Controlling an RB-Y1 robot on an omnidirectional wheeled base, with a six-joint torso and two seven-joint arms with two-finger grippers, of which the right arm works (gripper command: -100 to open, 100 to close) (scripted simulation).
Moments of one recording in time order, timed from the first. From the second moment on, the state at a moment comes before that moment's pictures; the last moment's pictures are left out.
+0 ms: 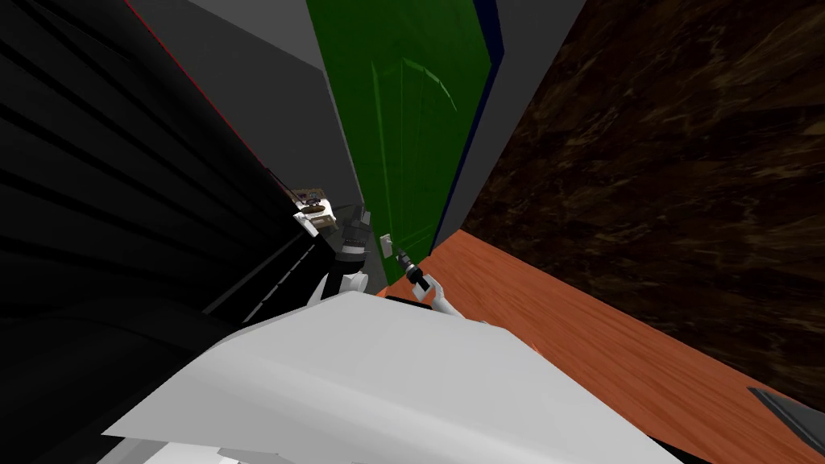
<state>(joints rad) -0.26 -0.09 0.80 -1.13 0.03 -0.36 -0.27</state>
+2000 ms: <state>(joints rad) -0.21 -0.07 0.76 -1.14 0.09 -0.35 -0.26</state>
